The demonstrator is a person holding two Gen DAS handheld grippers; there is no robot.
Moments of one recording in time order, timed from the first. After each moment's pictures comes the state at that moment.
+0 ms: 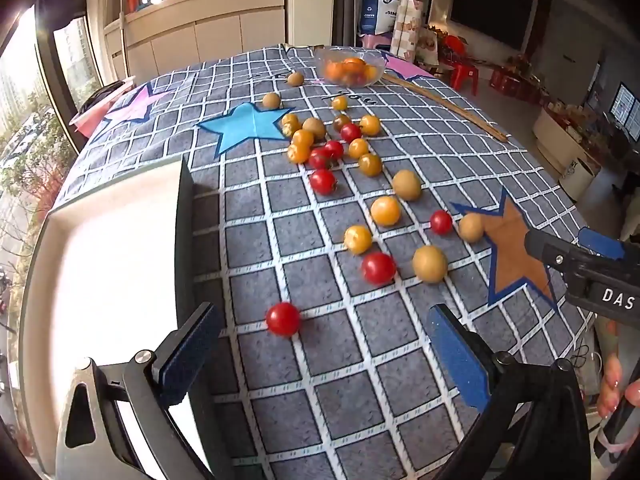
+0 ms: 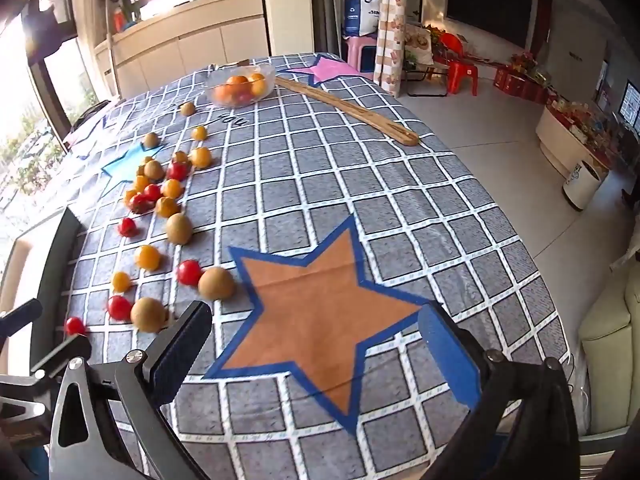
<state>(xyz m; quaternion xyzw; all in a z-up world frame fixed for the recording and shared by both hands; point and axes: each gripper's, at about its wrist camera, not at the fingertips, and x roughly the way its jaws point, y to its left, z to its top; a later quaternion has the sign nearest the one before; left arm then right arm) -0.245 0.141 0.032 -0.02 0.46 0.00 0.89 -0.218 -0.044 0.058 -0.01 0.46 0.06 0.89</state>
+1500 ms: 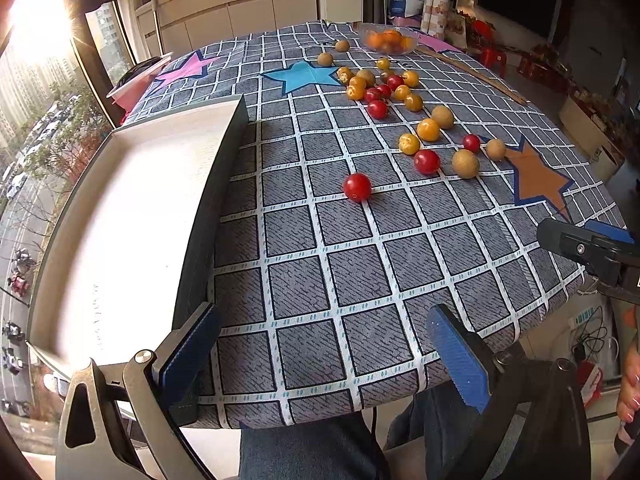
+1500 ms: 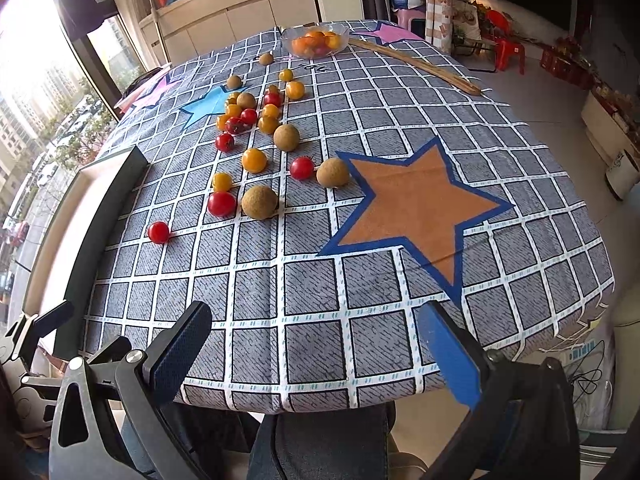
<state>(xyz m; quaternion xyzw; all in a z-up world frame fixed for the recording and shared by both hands) -0.320 0.174 0.040 -0.01 0.50 0.05 0.87 -0.279 -0.016 0.046 0.02 0.50 0.14 0.85</state>
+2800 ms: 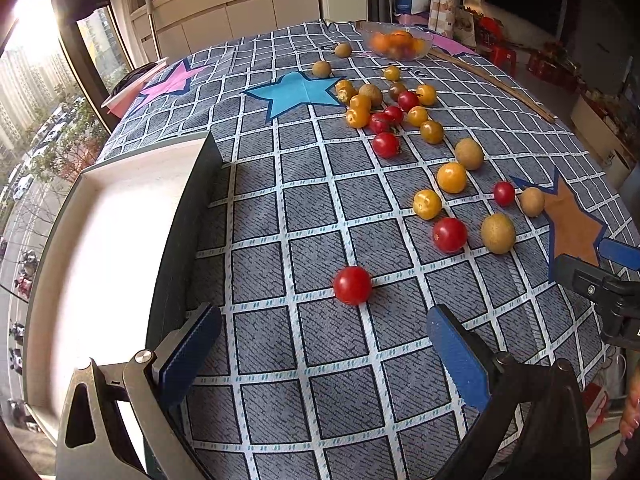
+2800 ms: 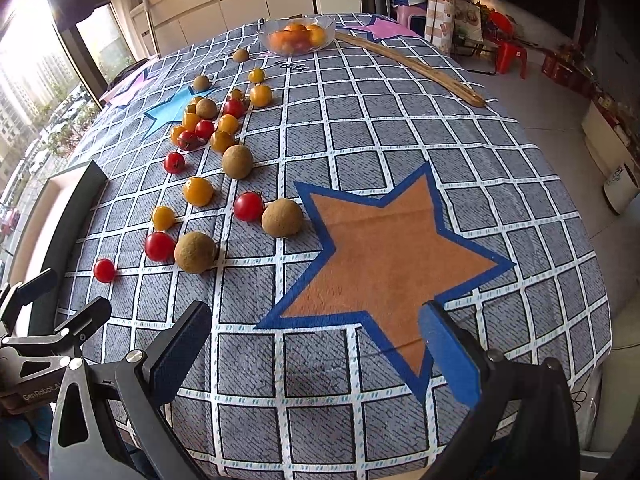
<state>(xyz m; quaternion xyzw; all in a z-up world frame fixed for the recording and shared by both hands) -0.237 0.164 0.031 0.00 0.50 0.06 0.86 -0.211 -0.023 0.030 -0.01 0.51 0.13 0.85</state>
